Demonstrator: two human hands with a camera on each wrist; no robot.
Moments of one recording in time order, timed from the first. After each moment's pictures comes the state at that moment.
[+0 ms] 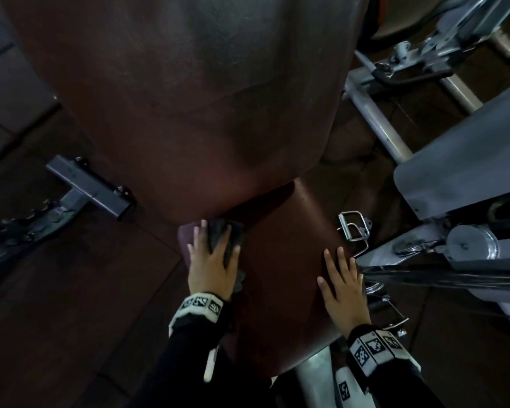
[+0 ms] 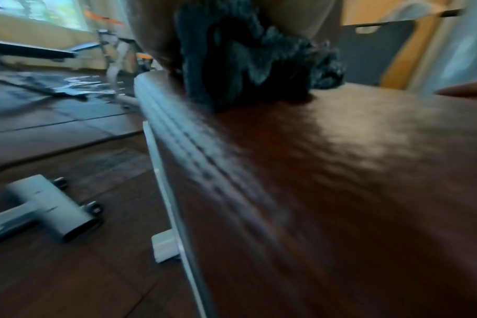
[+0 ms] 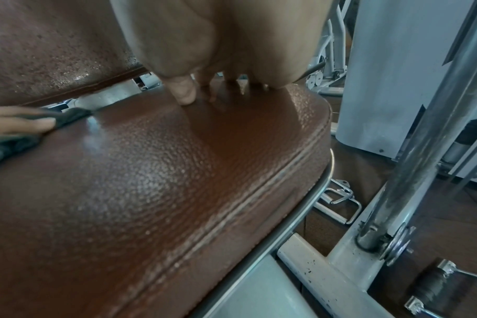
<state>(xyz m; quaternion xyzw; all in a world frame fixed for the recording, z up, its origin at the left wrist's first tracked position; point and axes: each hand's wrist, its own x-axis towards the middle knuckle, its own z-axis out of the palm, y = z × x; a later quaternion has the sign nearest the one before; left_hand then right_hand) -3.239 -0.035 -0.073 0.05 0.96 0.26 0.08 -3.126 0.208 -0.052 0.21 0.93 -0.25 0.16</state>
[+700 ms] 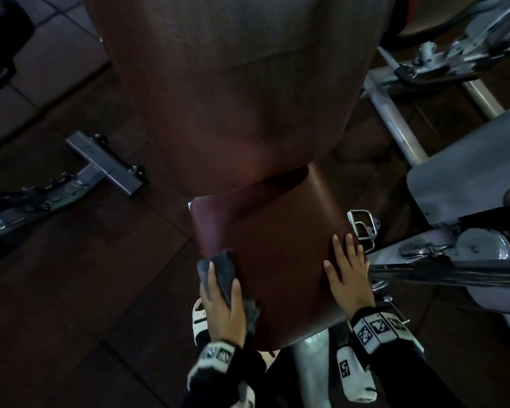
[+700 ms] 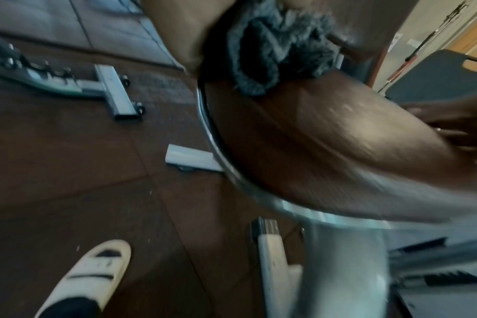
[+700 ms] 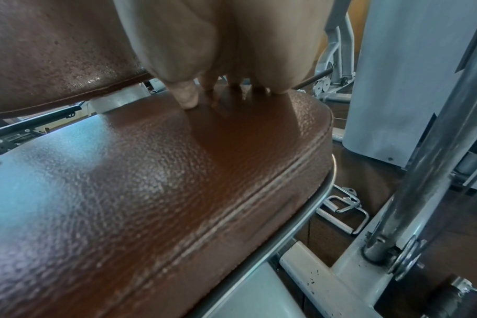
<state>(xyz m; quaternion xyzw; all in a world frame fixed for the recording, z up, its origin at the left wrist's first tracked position) -3.110 -0.028 -0.073 -0.22 0.83 0.52 0.04 -3.127 0.208 -0.048 0.20 0.92 -0.28 0.16</state>
